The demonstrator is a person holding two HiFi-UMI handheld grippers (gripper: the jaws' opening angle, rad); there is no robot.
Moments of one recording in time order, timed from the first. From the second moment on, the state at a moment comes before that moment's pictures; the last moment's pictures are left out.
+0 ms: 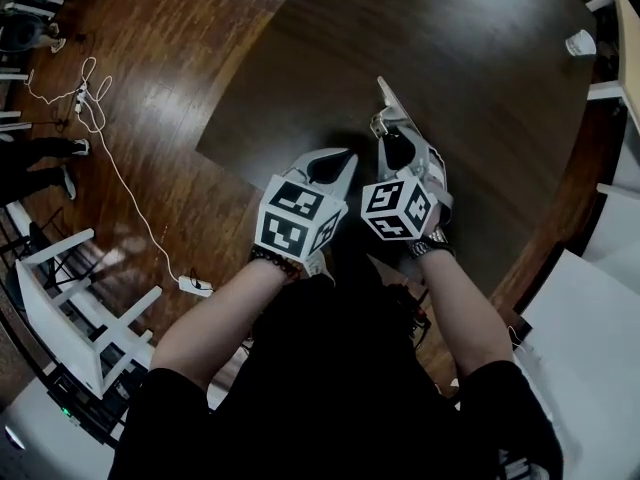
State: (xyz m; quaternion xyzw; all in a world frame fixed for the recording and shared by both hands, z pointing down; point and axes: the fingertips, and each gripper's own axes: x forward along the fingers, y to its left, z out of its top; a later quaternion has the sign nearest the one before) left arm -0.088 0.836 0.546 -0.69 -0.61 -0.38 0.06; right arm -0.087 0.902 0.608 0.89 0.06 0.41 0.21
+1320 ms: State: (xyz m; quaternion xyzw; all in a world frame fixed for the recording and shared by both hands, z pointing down) left arm -0.068 0.846 0.533 -0.72 -0.59 -0.36 0.07; right arm -0.074 0.930 0.571 0.91 0.09 0.35 0.21
